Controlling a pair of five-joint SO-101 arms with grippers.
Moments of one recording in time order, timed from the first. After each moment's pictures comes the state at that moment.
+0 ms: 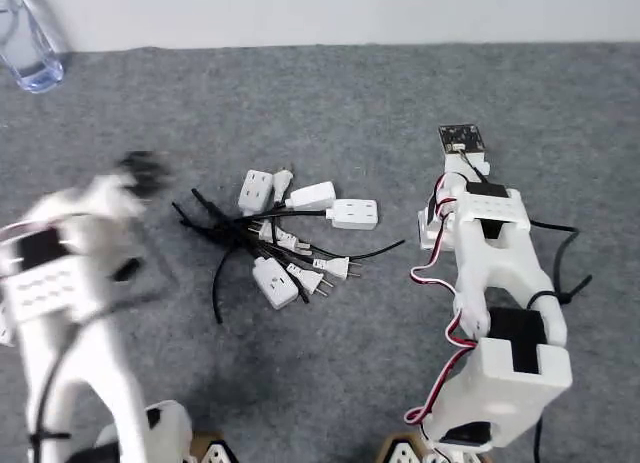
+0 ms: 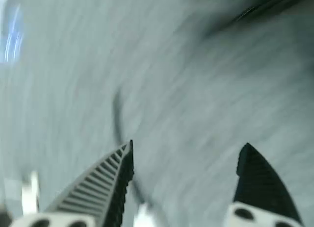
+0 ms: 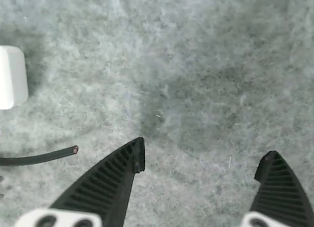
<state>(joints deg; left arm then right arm) -24.3 -26.9 33.5 65.6 -60.4 3.9 11.5 21.2 51.1 7.8</state>
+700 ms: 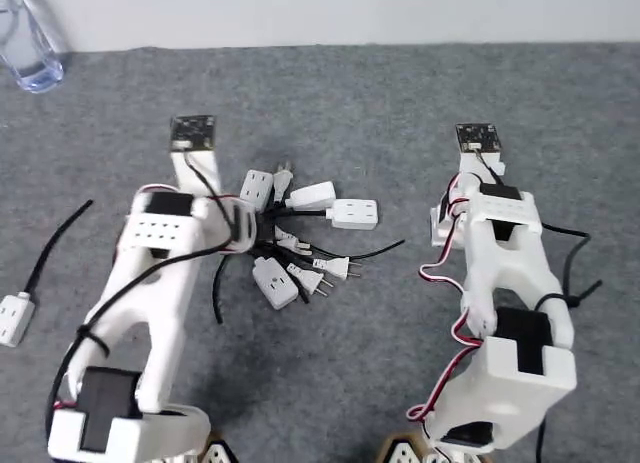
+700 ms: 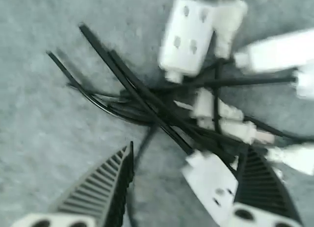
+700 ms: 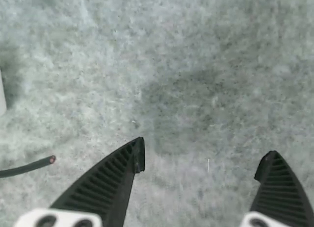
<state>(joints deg) 2.4 -5.8 30.1 60.9 13.8 6.7 11.5 21.3 48.5 7.8</state>
